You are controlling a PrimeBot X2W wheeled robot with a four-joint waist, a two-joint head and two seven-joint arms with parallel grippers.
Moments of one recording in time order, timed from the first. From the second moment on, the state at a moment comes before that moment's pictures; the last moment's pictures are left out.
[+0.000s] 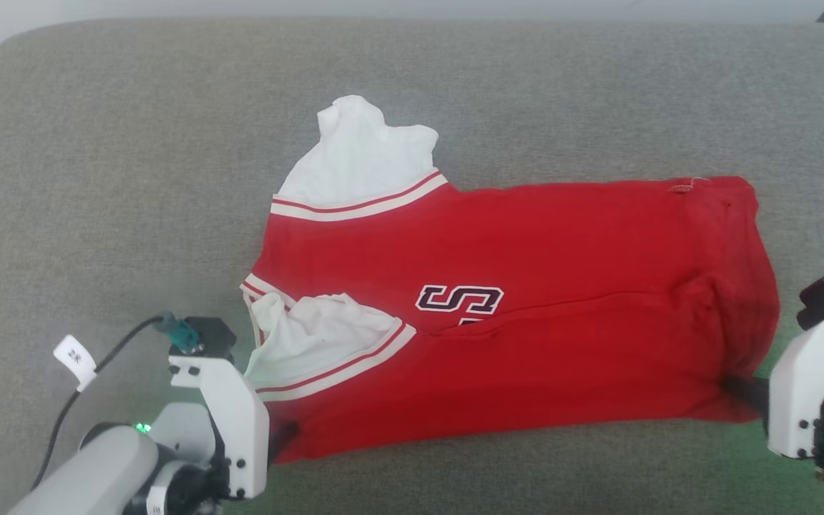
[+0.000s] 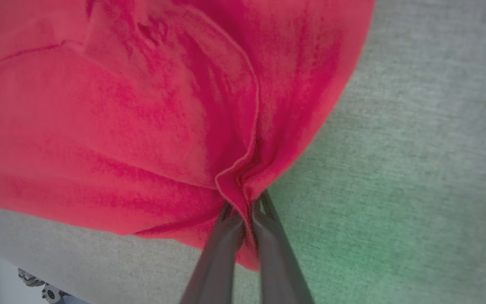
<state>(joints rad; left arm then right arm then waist) -0.36 0.65 -0.68 0.03 -1.02 0.36 0.69 -0.16 -0.36 -0.08 0.03 0.58 0.13 1.00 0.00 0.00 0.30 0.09</state>
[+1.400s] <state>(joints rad) -0.95 0.76 -0.55 0.50 -0.92 0.15 0.70 -0.41 -0.26 0.10 -0.03 0.50 0.13 0.19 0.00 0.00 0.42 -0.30</state>
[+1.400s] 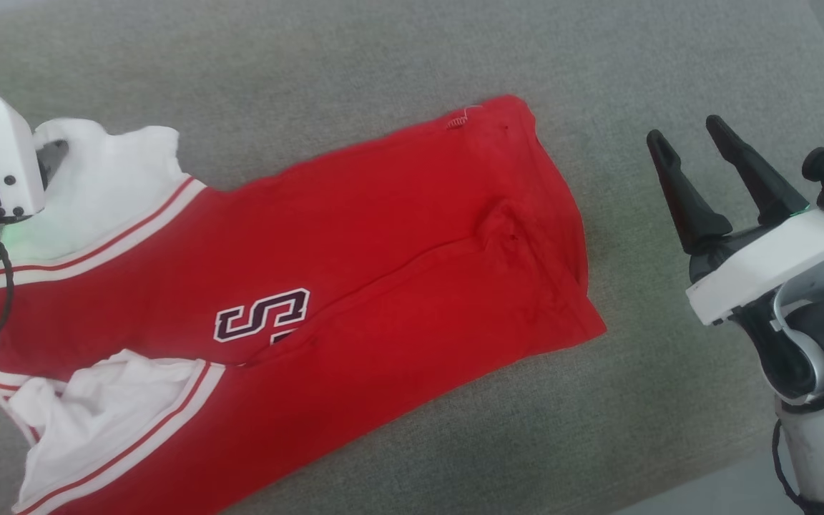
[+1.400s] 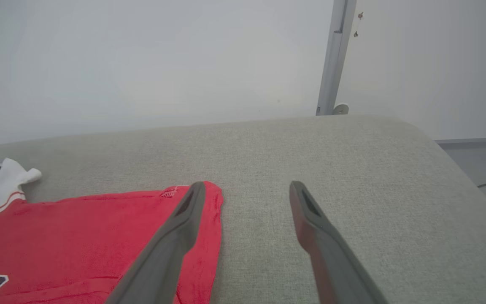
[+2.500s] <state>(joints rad) -1.19 0.48 -0.65 0.75 -0.90 0.11 0.72 -0.89 -0.32 0.32 0.49 0.59 0.13 0.67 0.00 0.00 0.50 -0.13</state>
